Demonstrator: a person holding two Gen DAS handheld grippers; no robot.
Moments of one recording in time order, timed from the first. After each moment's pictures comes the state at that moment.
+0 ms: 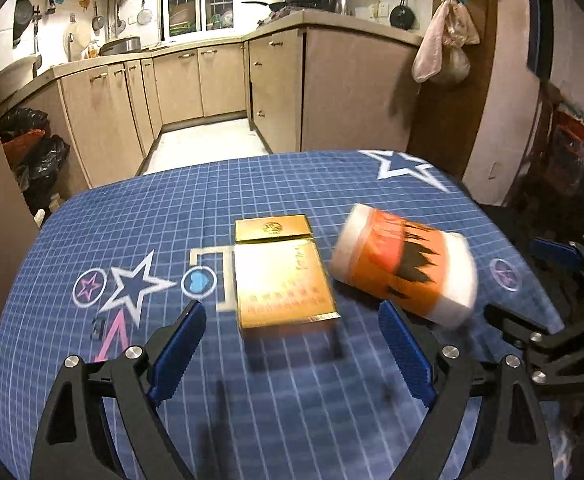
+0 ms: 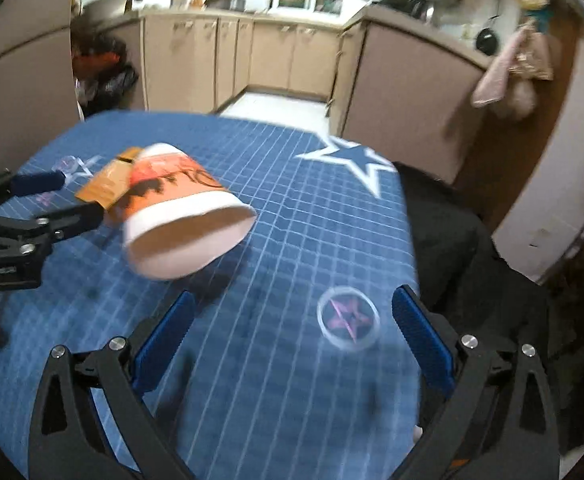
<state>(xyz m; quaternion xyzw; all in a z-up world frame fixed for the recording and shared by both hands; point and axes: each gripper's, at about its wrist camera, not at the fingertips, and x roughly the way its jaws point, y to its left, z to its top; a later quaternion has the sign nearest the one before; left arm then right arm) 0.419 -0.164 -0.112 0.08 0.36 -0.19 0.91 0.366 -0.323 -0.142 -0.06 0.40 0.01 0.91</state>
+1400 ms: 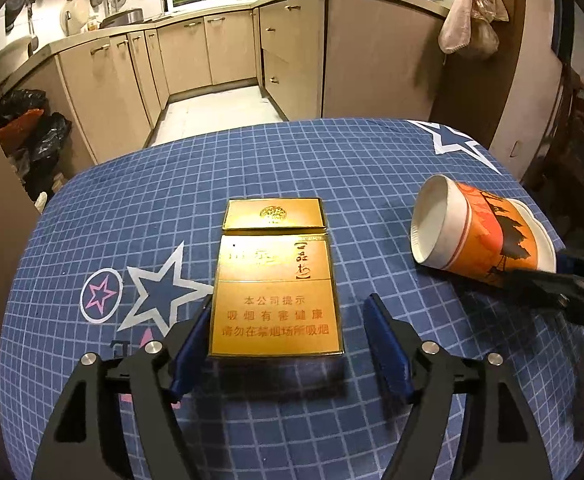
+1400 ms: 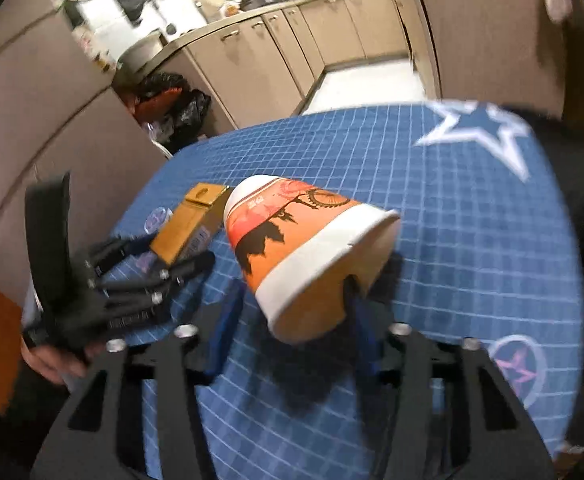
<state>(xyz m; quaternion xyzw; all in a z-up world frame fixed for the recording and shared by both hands) 0.469 -0.140 -0.132 0.09 0.42 -0.17 0.89 0.420 -0.312 -0.143 0.18 0.42 0.20 0.86</state>
